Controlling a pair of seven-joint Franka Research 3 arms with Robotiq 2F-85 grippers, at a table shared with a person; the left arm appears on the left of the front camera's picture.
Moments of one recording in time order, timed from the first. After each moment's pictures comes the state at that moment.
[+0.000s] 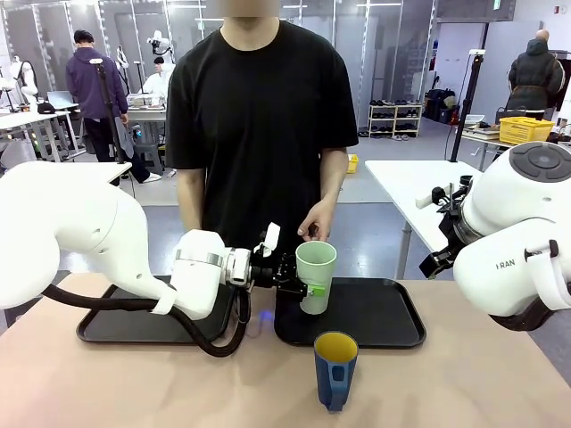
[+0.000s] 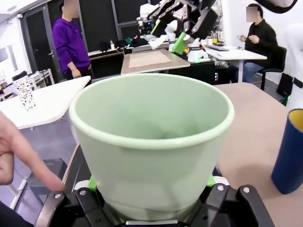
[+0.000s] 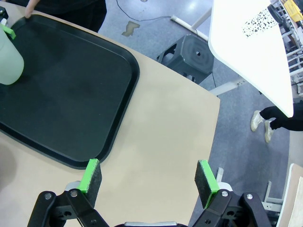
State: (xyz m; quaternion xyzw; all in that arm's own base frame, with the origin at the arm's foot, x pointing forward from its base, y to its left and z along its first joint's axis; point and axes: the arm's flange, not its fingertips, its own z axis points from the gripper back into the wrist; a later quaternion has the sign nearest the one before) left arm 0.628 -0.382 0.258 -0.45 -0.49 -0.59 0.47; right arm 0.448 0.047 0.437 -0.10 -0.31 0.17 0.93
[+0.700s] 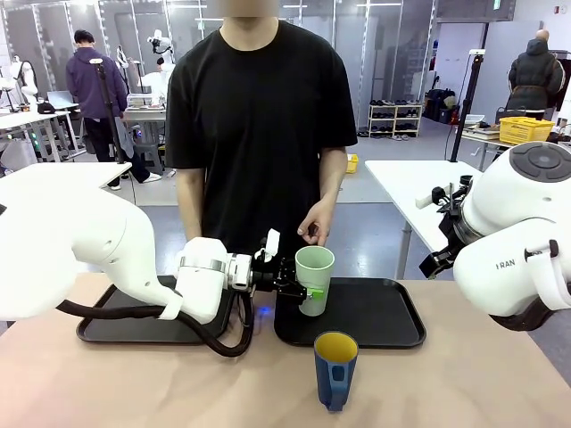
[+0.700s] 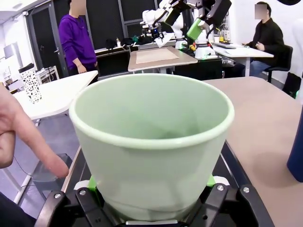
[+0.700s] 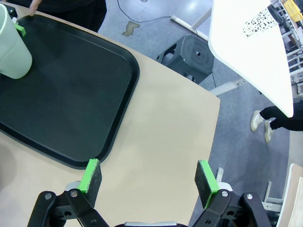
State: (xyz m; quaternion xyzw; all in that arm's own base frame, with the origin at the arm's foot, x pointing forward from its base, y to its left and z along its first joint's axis) left arm 0.645 -0.382 0.236 -0.44 -0.50 -0.58 0.47; right arm 0.448 0.047 0.437 -0.10 -0.31 0.17 0.93
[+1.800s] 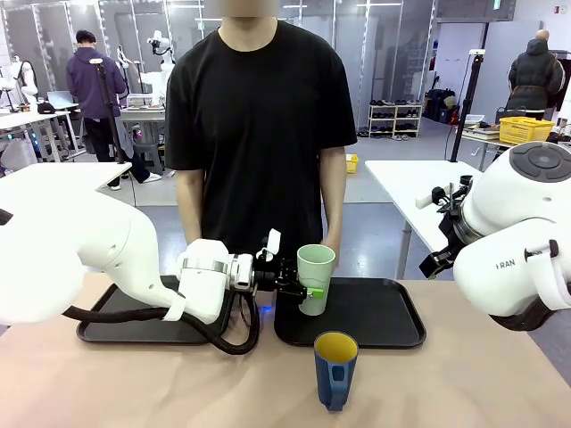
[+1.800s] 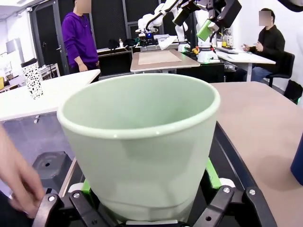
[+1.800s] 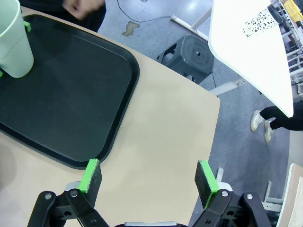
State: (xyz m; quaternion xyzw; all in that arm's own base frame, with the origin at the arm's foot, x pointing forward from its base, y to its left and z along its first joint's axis) left arm 0.654 -0.384 0.230 -0.45 -0.49 -0.56 0.49; right arm 0.448 0.047 0.437 -0.10 -0.31 0.17 0.93
